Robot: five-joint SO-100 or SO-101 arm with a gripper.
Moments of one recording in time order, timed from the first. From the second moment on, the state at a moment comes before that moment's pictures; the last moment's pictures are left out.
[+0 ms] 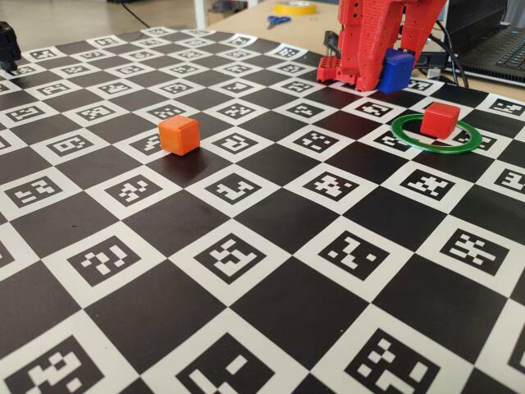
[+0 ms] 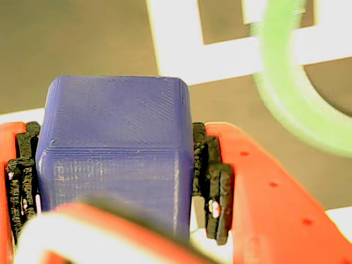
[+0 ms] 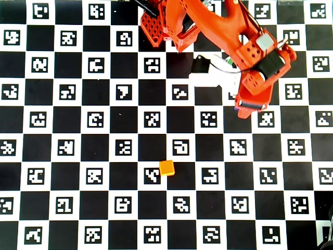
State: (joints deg) arm -39.4 99.7 104.6 81.7 50.6
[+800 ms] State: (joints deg) arm -49.1 110.7 113.9 82.3 56.2
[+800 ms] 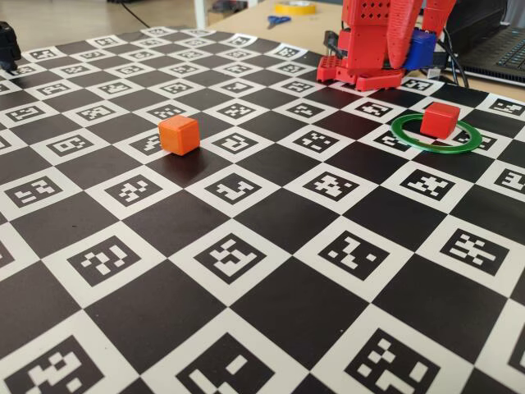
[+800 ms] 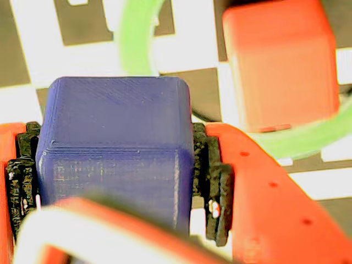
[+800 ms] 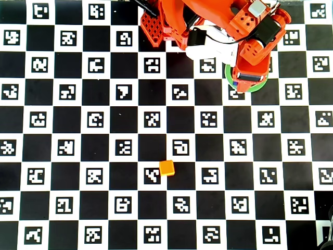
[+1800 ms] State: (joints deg) arm -62.6 105.5 117.3 75.2 57.8
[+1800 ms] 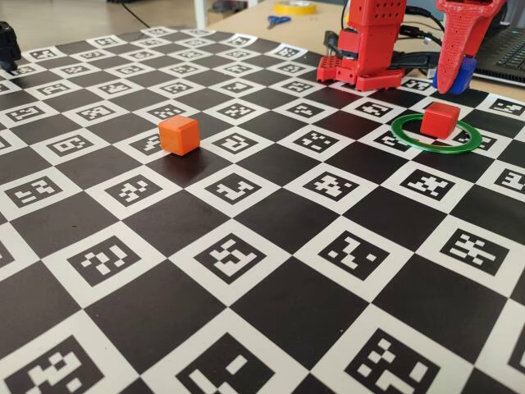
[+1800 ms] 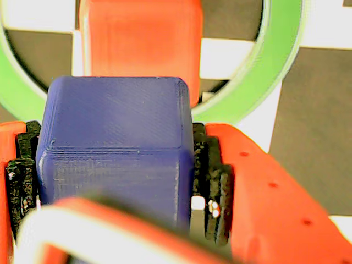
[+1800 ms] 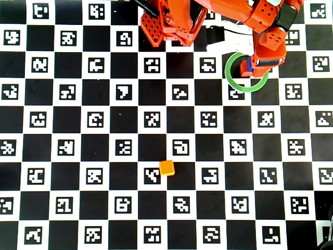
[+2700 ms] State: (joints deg) arm -62.9 103.9 119.9 71.5 57.8
